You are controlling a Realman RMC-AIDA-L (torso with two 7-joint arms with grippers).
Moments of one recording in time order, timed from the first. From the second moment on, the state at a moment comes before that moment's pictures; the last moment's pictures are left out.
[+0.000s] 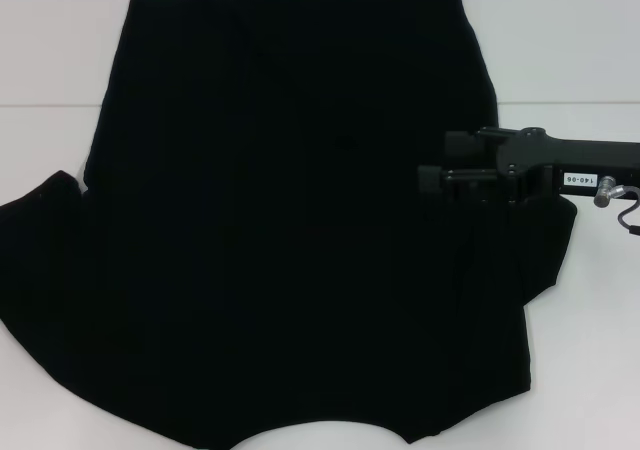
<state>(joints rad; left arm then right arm) -0.50 -2.06 0.32 0.93 2.61 1.11 -2.29 0.69 2.04 -0.67 -0.69 -1.99 -1.49 1.62</state>
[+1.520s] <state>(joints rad) -0.42 -2.08 0.23 0.97 2.46 1.25 -2.22 0.69 2.04 -0.67 -0.69 -1.98 -1.49 1.61</state>
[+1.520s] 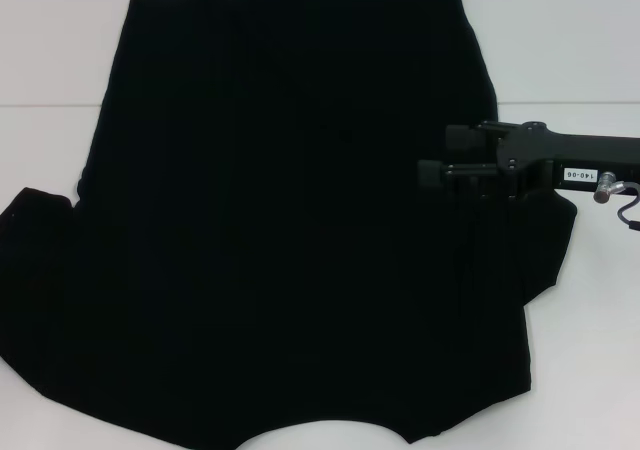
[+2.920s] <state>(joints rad) -0.59 -2.12 0.38 0.72 2.22 1.43 -1.86 0.66 2.02 -0.62 -0.70 -1.98 -1.50 1.62</state>
